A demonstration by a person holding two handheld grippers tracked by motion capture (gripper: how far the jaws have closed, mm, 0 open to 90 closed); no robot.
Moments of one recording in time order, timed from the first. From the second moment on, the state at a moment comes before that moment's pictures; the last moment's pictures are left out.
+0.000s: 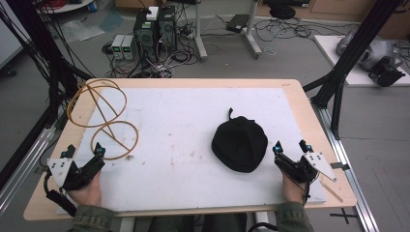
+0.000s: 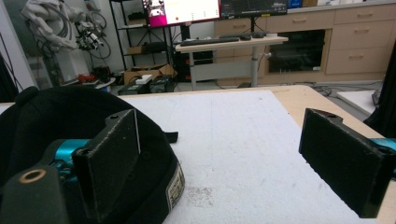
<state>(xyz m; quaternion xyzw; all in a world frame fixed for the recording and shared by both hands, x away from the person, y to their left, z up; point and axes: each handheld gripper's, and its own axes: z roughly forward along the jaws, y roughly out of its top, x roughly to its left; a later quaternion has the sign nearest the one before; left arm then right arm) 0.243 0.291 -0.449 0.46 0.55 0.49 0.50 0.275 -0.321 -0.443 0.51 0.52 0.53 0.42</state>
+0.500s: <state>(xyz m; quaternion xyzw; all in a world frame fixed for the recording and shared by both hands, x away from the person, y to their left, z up) 0.243 0.292 -0.449 0.46 0.55 0.49 0.50 0.272 -0.323 -0.442 0.52 0.51 0.53 0.42</state>
